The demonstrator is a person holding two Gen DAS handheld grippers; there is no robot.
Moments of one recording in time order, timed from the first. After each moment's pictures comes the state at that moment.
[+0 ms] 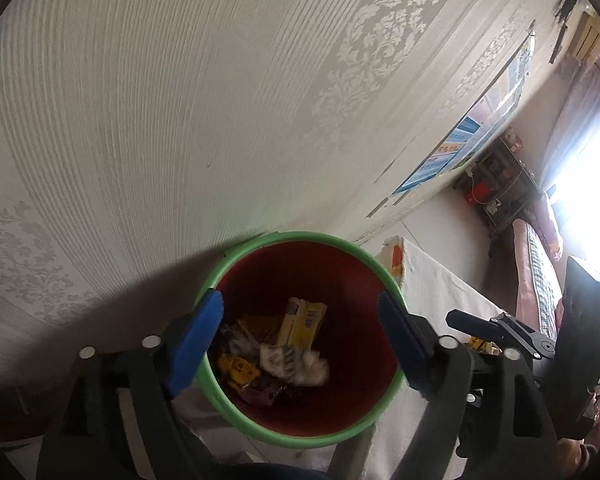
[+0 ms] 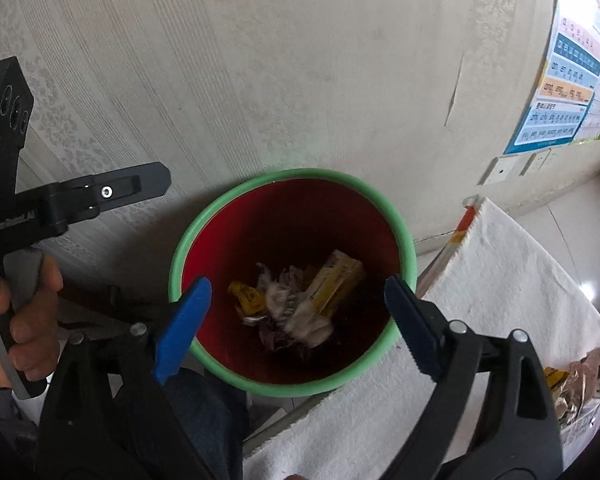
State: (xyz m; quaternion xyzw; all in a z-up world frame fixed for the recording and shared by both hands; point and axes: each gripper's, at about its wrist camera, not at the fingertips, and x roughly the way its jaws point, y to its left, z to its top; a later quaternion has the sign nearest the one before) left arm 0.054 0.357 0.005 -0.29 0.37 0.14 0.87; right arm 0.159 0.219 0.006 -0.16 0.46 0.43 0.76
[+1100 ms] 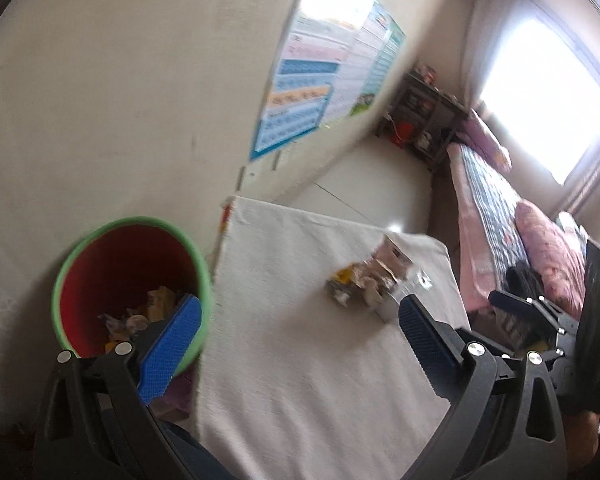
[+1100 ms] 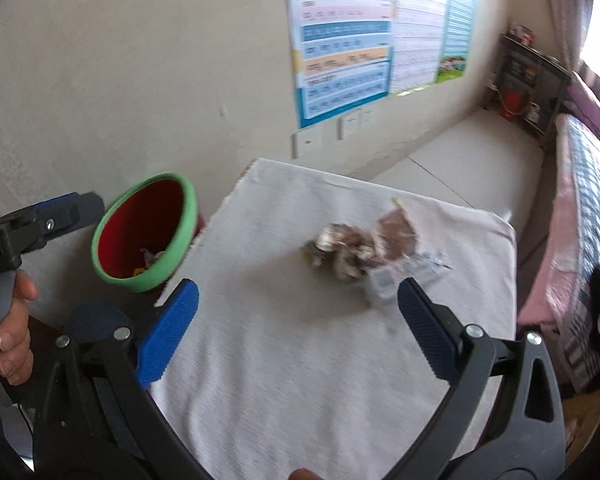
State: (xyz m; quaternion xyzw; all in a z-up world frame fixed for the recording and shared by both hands) left arm 0.076 0.125 0.081 -0.16 0.39 0.01 0.91; right arm 0.128 -0.073 0.082 -0.07 0.43 0.24 0.87
